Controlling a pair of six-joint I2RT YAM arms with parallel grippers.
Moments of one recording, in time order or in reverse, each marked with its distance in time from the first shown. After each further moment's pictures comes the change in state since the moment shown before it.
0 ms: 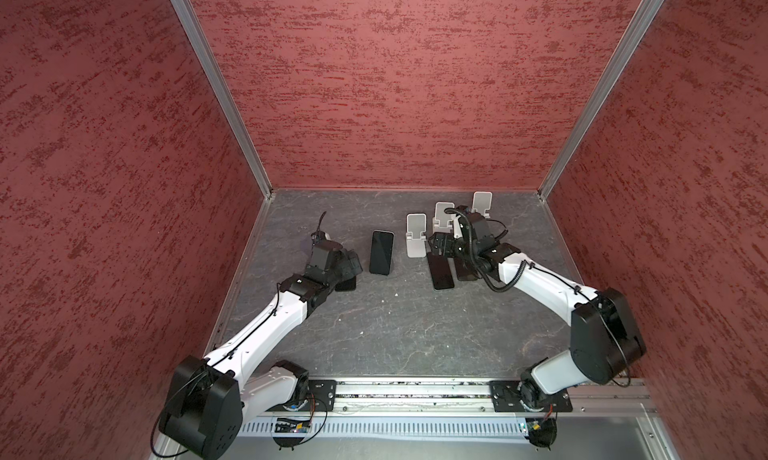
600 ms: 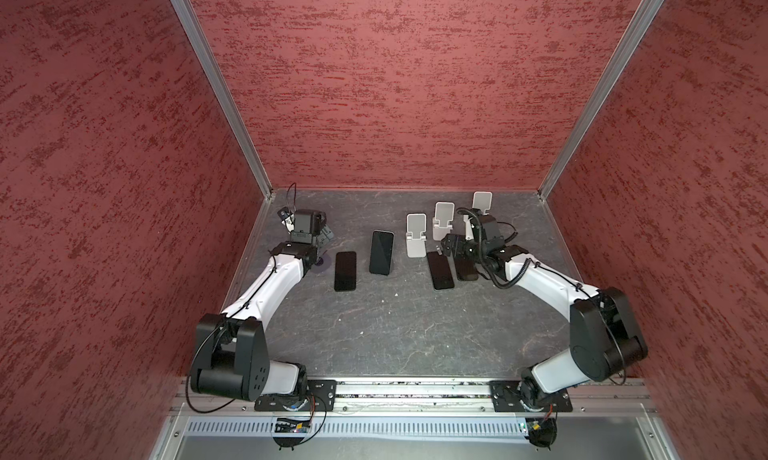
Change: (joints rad) left arm 0.253 0.239 0.273 -0.034 -0.213 -0.023; right arm -0.108 0.001 -0.061 0.014 -0.002 -0.041
